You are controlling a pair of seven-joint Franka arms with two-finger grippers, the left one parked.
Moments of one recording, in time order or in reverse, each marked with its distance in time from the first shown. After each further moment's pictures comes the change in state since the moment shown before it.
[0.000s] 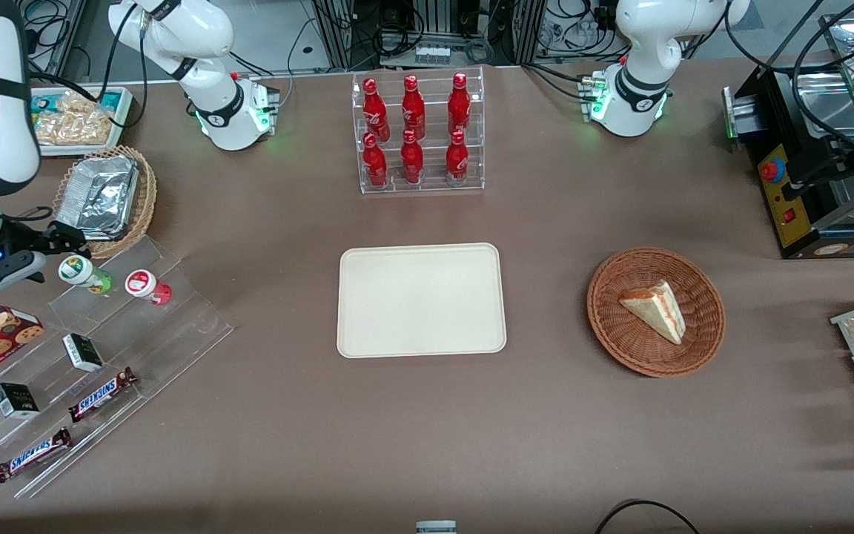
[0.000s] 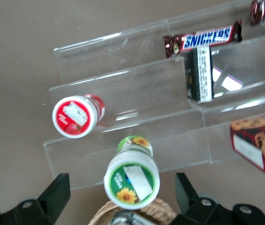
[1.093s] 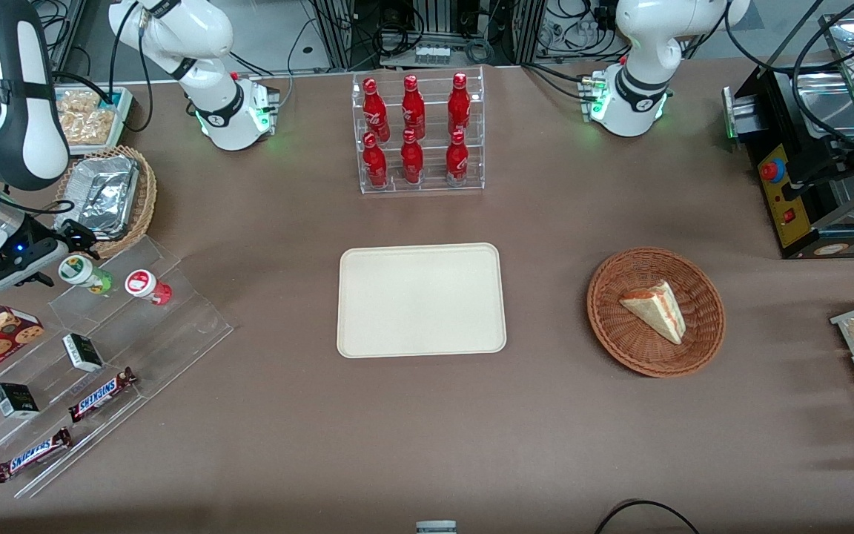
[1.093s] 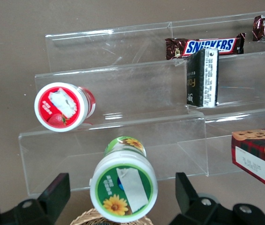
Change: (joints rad) arm -0.020 -0.021 -0.003 -0.120 0.000 0.154 -0.107
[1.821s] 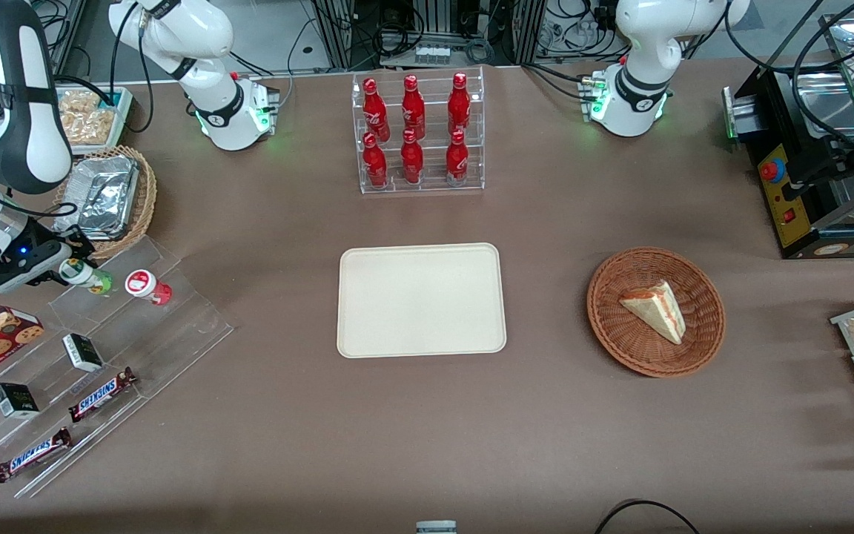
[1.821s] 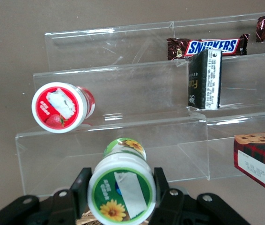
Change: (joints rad) arm 0.000 0.010 0.002 0.000 0.000 0.009 -0.011
